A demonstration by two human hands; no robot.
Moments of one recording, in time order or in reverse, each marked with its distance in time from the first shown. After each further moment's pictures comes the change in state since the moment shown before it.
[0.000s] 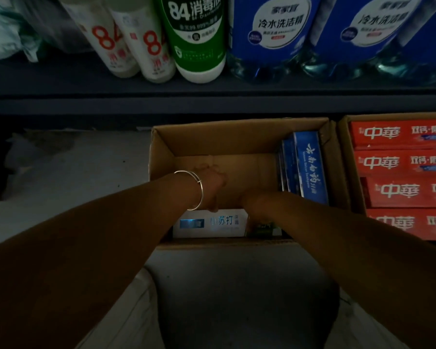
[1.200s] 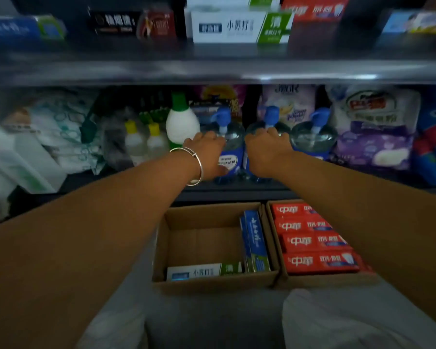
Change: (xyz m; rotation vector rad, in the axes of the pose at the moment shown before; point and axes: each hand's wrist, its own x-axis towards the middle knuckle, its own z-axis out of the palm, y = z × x) left_hand -0.193 0.055 -0.205 -0.015 0.730 -0.076; right_hand -0.321 -0.026 -0.119 -0.265 1.032 0.340
